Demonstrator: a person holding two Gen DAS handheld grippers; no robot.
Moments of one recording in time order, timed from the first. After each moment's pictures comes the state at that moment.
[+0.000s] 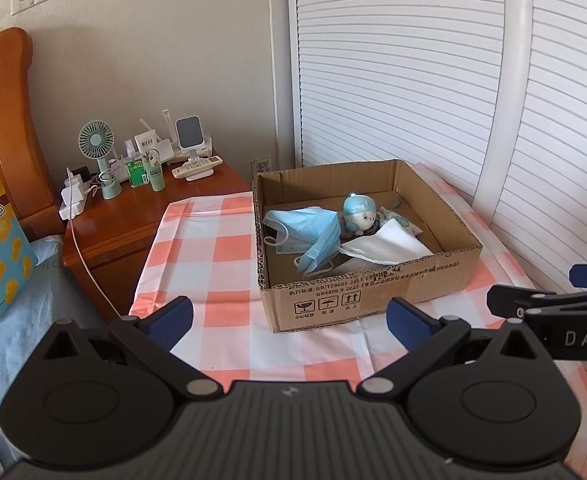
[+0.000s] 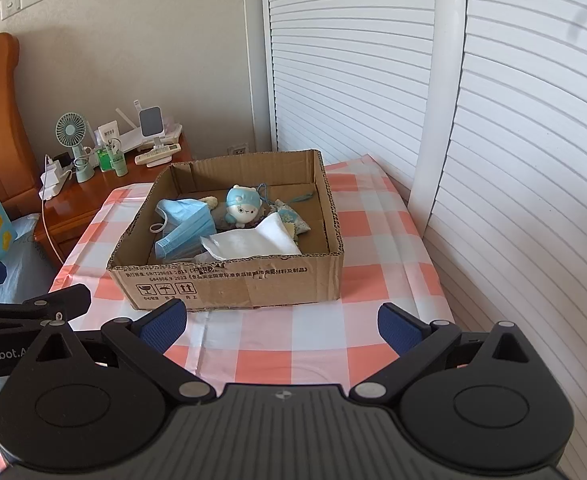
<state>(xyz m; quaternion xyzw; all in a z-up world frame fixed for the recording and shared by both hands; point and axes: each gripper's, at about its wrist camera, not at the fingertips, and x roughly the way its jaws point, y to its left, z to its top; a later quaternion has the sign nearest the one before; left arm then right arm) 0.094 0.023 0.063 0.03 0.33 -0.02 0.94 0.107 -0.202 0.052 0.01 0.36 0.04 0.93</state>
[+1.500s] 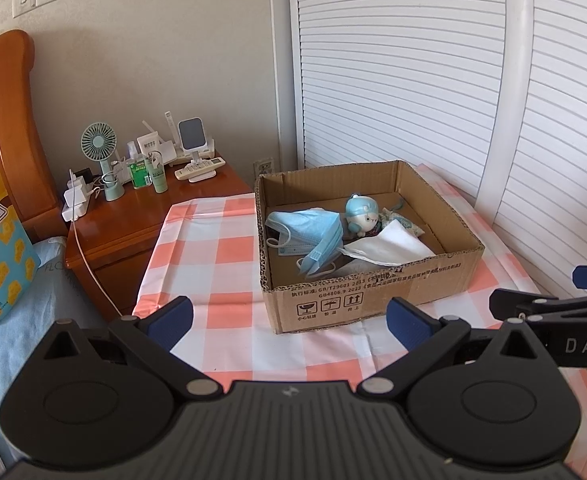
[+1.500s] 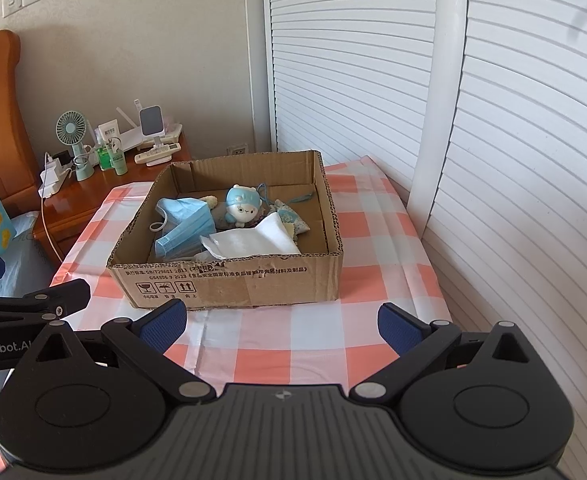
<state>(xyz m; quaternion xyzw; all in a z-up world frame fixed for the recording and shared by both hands) 0.094 0.024 0.064 0.03 0.33 -0.02 0.94 0.106 -0.202 0.052 0.00 0.36 0.04 0.93</state>
